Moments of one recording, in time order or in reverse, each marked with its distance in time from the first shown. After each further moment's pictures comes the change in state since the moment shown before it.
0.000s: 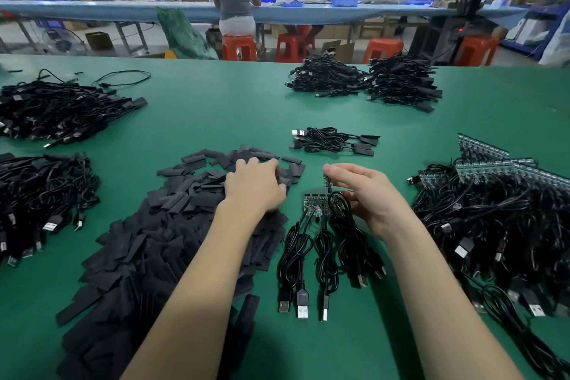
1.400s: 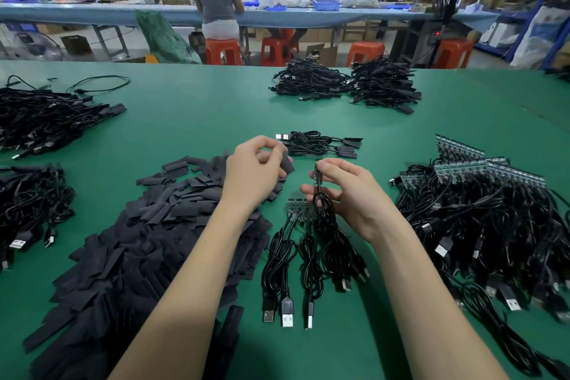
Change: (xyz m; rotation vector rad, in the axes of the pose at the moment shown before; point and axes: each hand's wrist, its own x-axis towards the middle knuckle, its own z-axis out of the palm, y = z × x) left_hand -0.001 0.025 -0.008 -1.038 0.327 0.123; right_hand -0.008 -0.012 0.002 0.250 -0.068 -0.010
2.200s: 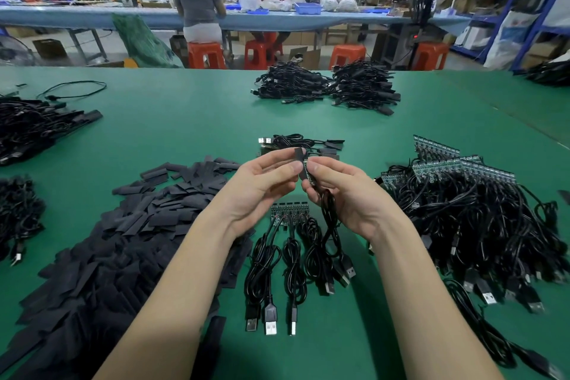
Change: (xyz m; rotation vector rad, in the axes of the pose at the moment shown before) left_hand -0.010 0.009 0.012 -0.865 -0.475 -0.314; right_hand -0.010 -0.017 -0.014 0.160 -0.139 0.004
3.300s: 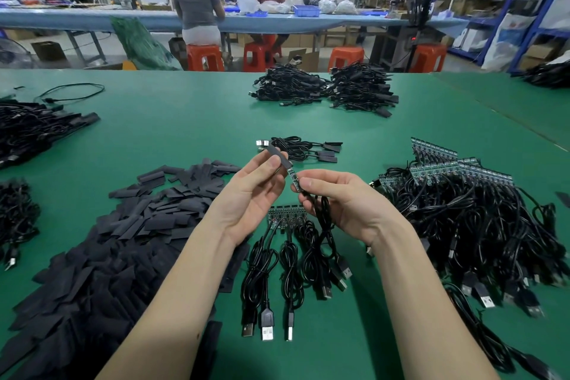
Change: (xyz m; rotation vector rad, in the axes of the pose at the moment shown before) left_hand 0.003 -0.011 -0.008 -0.366 0.066 0.016; right_hand 0.000 0.001 -0.008 -0.128 -0.096 0.088
